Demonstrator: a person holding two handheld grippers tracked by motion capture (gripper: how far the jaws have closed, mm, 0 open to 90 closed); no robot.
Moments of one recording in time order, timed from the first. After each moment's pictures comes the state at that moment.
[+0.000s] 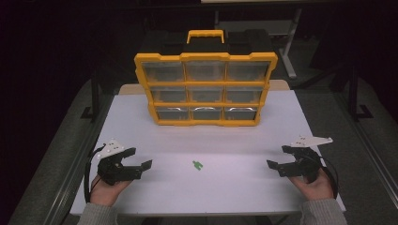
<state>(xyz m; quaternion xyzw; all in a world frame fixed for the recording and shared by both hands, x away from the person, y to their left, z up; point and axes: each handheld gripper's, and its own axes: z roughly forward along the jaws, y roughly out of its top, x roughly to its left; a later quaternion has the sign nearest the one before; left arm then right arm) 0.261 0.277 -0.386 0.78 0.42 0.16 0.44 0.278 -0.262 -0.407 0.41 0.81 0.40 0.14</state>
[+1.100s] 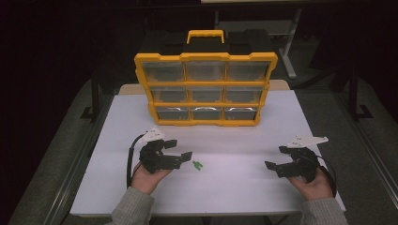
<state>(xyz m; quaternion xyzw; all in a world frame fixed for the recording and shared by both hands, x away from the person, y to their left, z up) 0.295 0.172 -0.377 0.78 0.37 0.07 0.49 0.279 -0.255 -0.406 0.40 0.82 0.38 0.14</state>
